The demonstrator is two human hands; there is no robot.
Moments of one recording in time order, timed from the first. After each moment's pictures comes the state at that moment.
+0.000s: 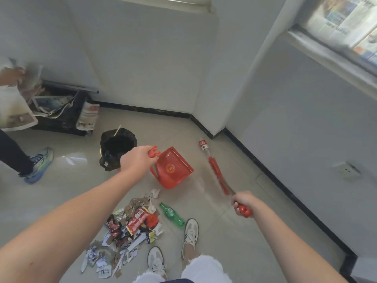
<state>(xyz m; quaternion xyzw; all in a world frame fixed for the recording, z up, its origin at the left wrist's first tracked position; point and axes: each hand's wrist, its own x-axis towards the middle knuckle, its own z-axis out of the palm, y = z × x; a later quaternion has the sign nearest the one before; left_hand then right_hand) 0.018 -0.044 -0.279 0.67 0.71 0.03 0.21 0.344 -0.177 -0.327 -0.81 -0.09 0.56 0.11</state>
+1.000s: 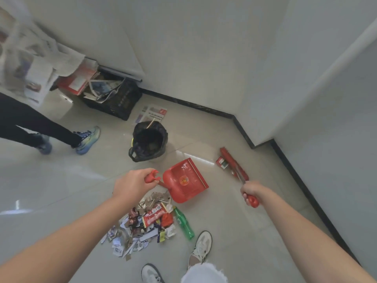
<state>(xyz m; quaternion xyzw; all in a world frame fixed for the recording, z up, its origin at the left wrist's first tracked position) 0.024 -0.028 -0.314 0.62 0.76 -0.04 0.19 0.388 0.037 -0.428 -0.76 -0.26 0.60 -0.03</state>
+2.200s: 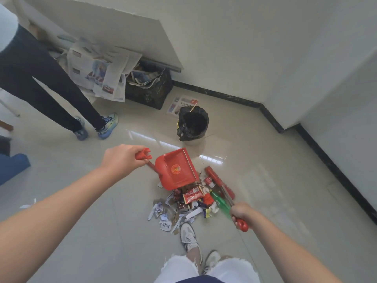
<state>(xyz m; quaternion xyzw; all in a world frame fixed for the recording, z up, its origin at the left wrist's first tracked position) -0.346 -0.222 -0.254 0.68 0.73 -0.01 0.10 0.026 -0.284 -0.396 -0.75 -0.28 0.60 -0.06</state>
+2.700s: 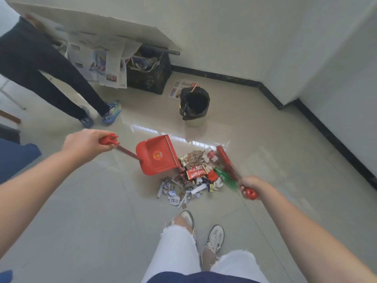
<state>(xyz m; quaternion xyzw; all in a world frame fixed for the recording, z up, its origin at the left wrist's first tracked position) -0.445 -0.337 -0.226 0.66 0.75 -0.07 0.07 0.030 -0.367 -0.372 -0.77 -0.20 0.61 0.00</state>
